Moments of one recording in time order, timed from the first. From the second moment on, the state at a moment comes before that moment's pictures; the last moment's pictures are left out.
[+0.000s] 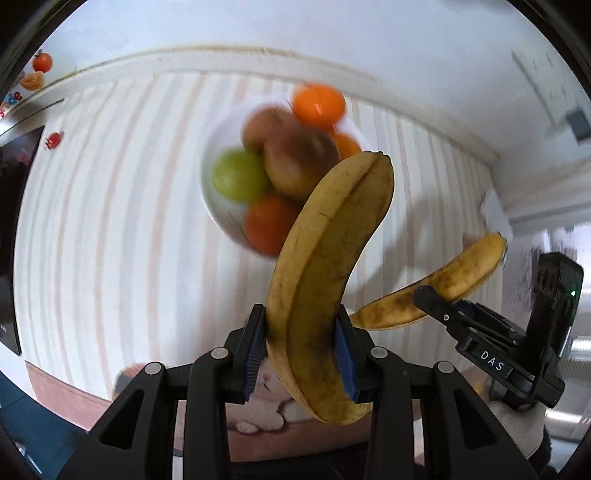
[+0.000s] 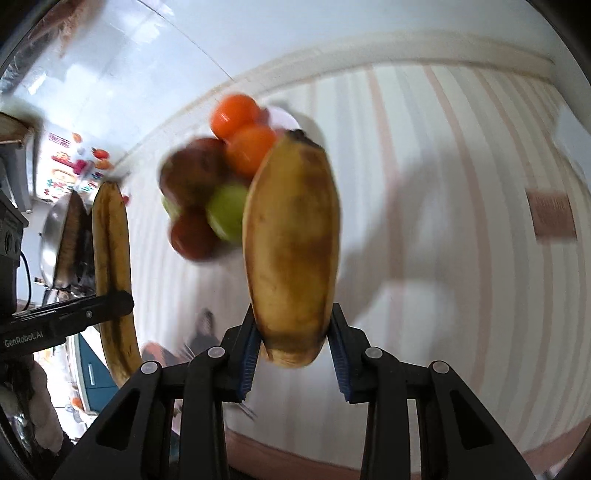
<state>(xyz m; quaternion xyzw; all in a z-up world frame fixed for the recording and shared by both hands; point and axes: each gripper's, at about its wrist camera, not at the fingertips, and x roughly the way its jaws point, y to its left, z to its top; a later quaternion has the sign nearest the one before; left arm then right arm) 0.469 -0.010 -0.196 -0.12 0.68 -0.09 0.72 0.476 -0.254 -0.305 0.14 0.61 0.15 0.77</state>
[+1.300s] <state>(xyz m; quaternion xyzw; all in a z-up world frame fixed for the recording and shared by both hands) 0.601 0.007 -0.308 -0.04 0.74 -0.07 0.67 0.623 -0.205 -0.343 0.13 0.65 0.11 0.74</state>
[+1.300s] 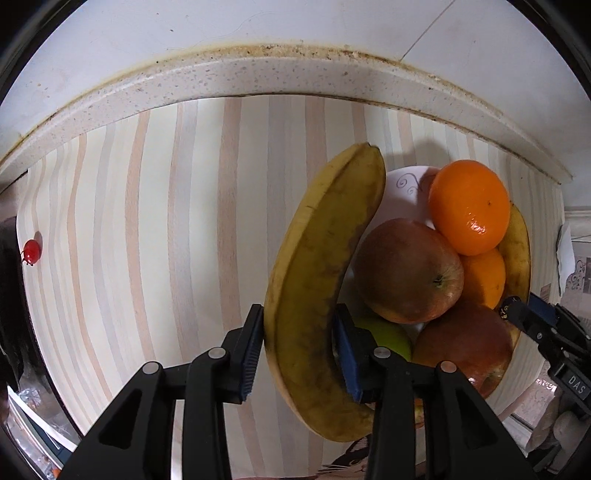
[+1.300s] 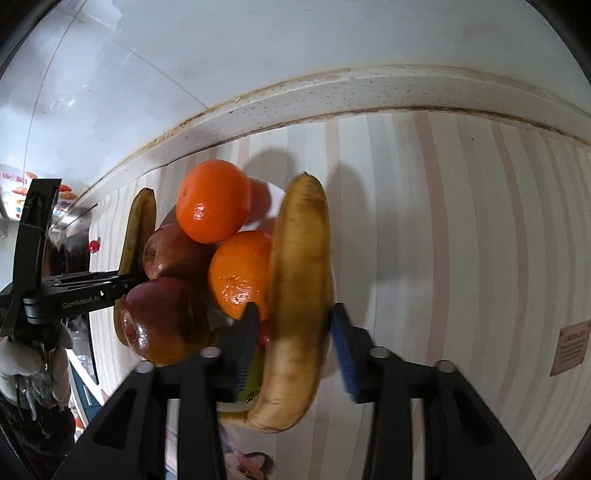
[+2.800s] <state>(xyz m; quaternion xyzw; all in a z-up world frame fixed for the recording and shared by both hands) 0.439 0.030 -0.153 -0.04 0.60 -0.07 0.80 0.461 -0.169 -0.192 0.05 0.54 0.00 0.84</state>
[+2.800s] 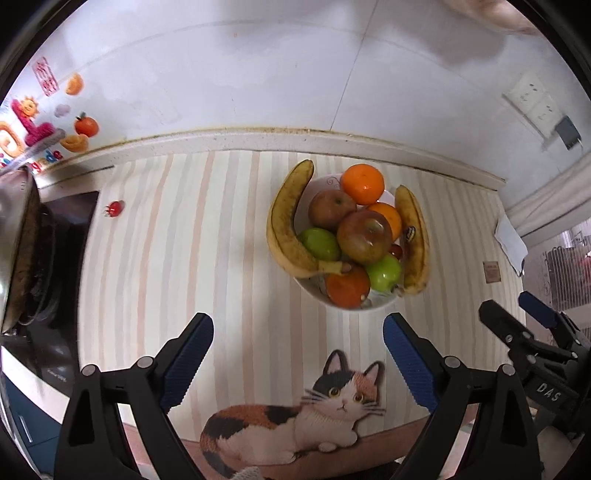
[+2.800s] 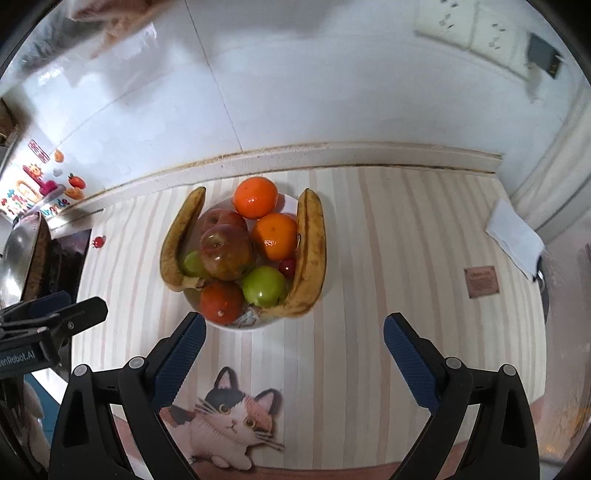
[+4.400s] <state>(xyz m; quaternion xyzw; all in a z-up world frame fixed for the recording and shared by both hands) 0.155 0.017 -0.001 -0.01 0.41 -0.01 0.91 0.148 -0.160 -0.022 0.02 0.36 0.02 0.93</state>
